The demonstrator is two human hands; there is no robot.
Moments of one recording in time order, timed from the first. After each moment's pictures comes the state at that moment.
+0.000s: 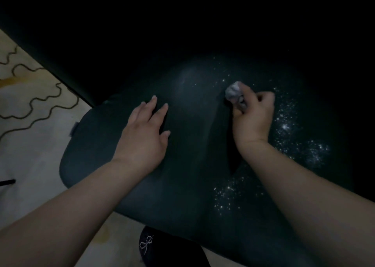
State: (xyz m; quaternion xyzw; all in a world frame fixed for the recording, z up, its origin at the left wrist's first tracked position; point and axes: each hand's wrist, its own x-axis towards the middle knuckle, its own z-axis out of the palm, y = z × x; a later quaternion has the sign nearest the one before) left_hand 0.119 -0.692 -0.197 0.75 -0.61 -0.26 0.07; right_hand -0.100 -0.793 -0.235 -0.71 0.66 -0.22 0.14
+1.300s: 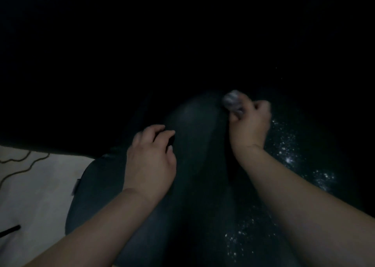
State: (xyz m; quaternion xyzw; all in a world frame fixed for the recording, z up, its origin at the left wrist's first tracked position) left_hand 0.121 -0.758 -0.178 0.75 -0.60 -0.24 0.14; right_hand -0.065 -0.859 -0.226 -0.62 0.74 -0.22 0.14
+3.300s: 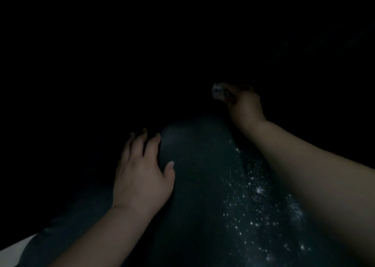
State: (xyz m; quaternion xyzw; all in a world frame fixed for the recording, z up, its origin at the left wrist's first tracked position) left_hand 0.068 -0.848 -0.201 0.72 -0.64 -0.26 0.07; right_hand -0.168 -0.997 -0.241 -0.63 0.67 -0.24 0.33
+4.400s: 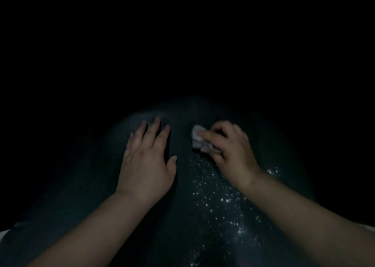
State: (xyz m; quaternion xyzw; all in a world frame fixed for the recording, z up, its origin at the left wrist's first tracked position) left_hand 0.006 -0.835 -0.203 0.62 -0.74 -0.24 0.03; right_hand -0.207 -0.835 -0.223 -0.75 0.59 -0.20 0.22
